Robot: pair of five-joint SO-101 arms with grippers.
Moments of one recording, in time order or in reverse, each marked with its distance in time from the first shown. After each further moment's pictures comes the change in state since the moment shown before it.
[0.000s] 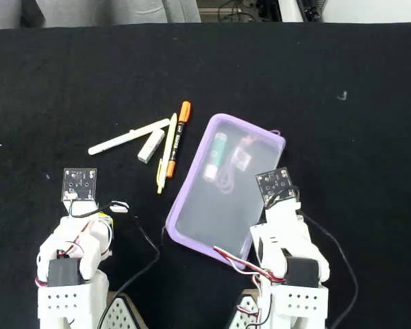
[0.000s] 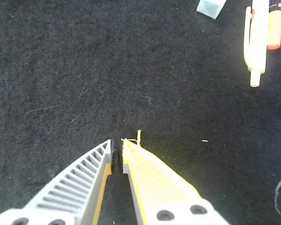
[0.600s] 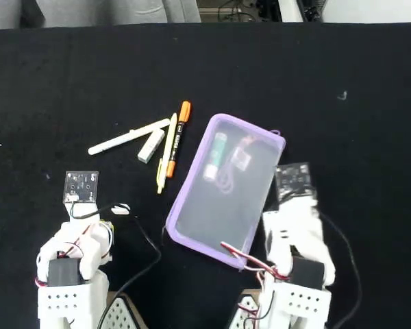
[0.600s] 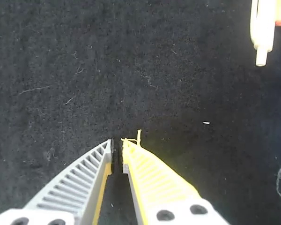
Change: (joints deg) left arm 0.0 0.0 0.0 4.2 0.0; right arm 8.4 0.0 0.0 -10.5 -0.1
